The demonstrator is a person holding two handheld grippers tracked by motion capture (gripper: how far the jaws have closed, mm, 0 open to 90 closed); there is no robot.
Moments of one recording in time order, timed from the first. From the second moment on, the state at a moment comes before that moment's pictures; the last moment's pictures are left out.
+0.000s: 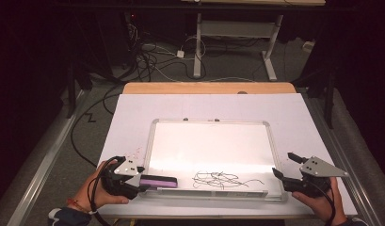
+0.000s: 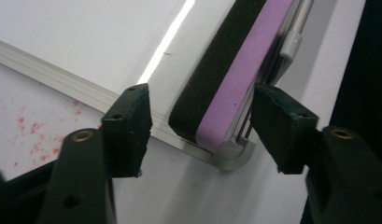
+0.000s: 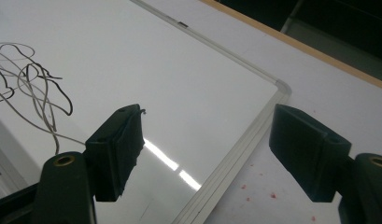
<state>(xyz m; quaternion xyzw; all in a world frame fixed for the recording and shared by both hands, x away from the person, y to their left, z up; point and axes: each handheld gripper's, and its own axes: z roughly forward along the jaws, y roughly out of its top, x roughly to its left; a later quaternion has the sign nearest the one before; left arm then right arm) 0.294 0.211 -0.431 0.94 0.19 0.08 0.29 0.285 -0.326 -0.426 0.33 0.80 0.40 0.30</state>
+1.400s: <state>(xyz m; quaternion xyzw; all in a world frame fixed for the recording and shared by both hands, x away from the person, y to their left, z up) 0.329 0.176 -0.416 0.90 0.18 0.08 0.38 0.288 -0.325 -0.429 0.33 0.81 0.39 0.29</state>
